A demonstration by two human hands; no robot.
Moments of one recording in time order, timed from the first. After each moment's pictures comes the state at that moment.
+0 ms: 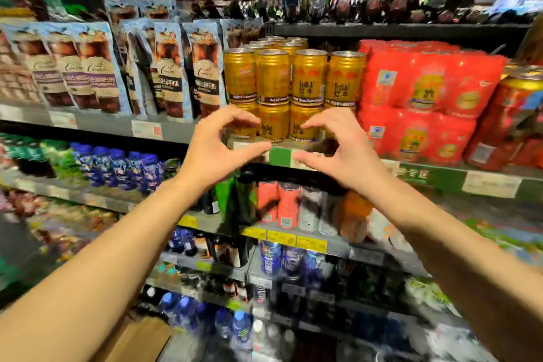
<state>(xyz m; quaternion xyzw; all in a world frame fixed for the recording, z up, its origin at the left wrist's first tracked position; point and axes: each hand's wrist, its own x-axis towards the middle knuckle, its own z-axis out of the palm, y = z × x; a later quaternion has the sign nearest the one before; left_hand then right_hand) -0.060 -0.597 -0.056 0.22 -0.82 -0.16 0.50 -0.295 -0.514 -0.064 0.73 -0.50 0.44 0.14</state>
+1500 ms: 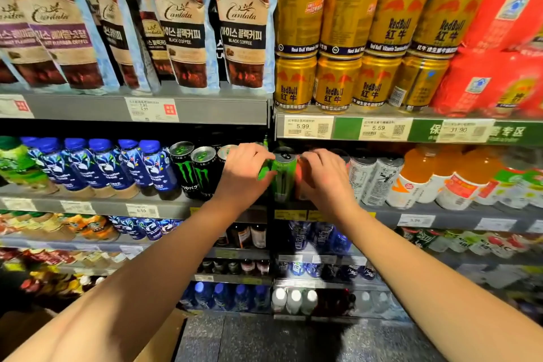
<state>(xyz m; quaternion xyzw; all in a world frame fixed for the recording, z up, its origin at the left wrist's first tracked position) -0.025 -0.753 -0.241 0.20 -0.89 -0.02 0.40 -0.193 -0.623 -0.242 0.59 -0.75 0.25 0.13</state>
